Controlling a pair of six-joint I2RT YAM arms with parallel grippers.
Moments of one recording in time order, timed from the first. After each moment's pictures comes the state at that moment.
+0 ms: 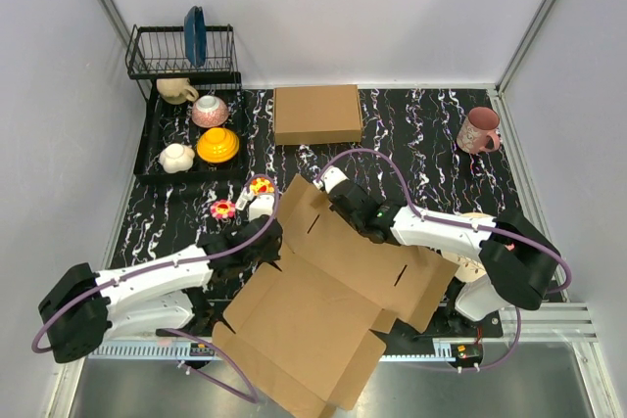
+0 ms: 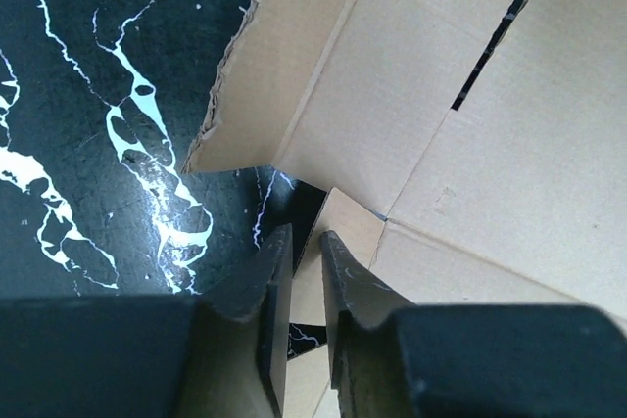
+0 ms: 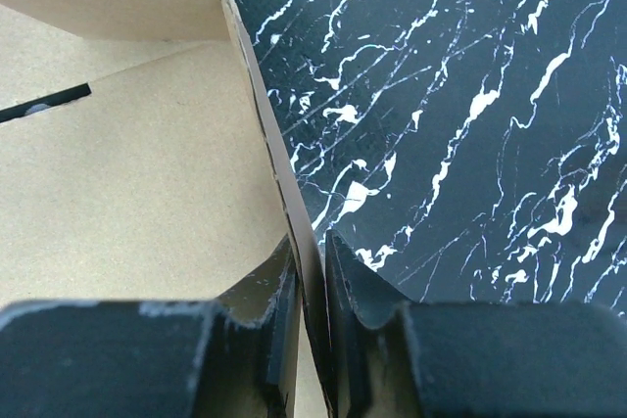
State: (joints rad) left arm -0.95 1.01 0.46 -0.35 -0.39 -0.73; right arm 0.94 1.51 0.86 -0.22 0.47 -0.04
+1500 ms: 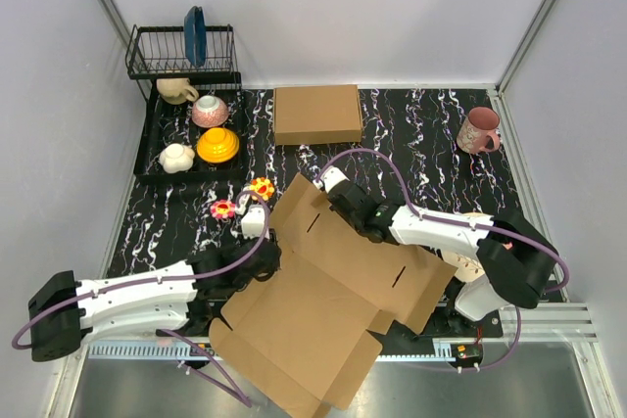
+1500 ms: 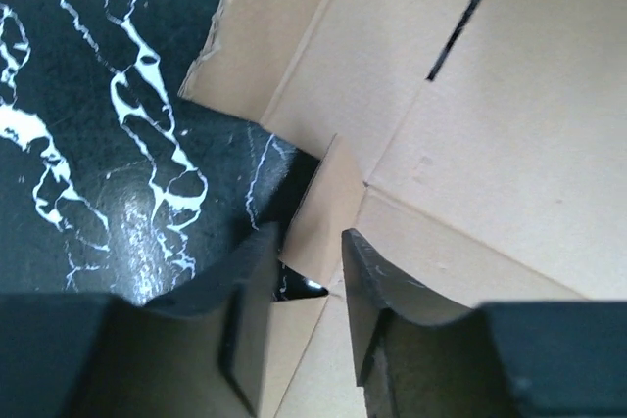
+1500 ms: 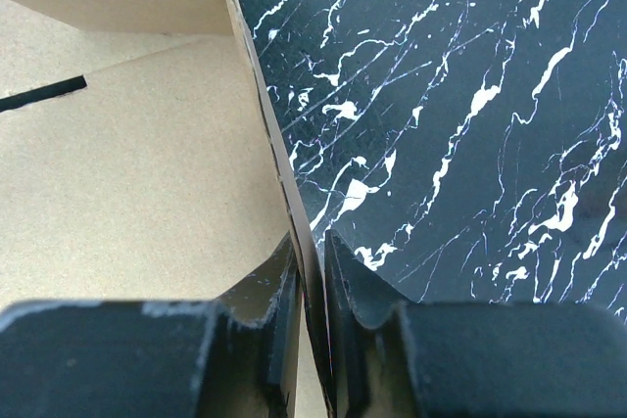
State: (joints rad) left arm -1.14 0.86 0.38 -0.39 -0.59 -0.88; right arm 0.93 1.52 0.87 -0.23 0.49 -0.04
